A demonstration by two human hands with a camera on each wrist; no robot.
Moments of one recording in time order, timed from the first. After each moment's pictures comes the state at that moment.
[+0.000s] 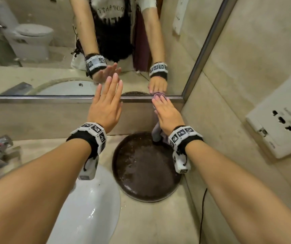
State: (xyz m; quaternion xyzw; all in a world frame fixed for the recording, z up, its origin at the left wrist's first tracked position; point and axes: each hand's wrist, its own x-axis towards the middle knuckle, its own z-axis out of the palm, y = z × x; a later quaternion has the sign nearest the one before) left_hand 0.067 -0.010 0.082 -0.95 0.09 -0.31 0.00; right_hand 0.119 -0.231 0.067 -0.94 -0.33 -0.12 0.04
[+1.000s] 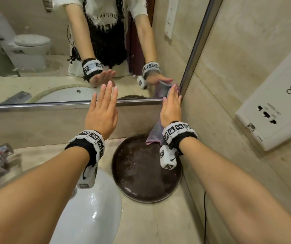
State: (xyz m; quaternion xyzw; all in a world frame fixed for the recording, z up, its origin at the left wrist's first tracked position) left_hand 0.054 -0.014 0.081 -0.95 0.07 -0.30 0.00; right_hand 0.115 -0.227 0.089 -0.93 -0.06 -0.18 0.32
